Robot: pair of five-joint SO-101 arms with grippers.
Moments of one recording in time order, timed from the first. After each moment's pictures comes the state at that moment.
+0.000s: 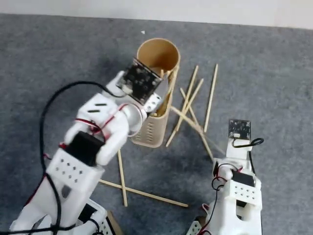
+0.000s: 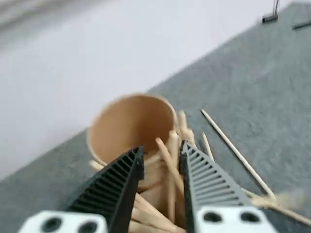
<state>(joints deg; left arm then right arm) 23.2 -46.1 30.3 41.2 -9.0 9.9 -51.3 86.8 34.6 11.5</state>
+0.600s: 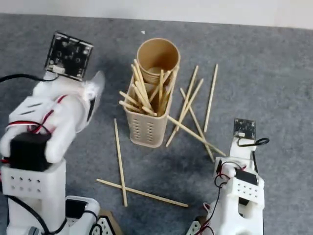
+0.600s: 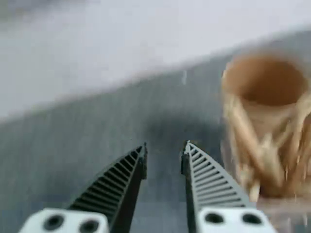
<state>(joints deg) -0.8 -46.5 11.9 77.2 -9.0 12.6 -50.7 84.9 35.4 11.2</state>
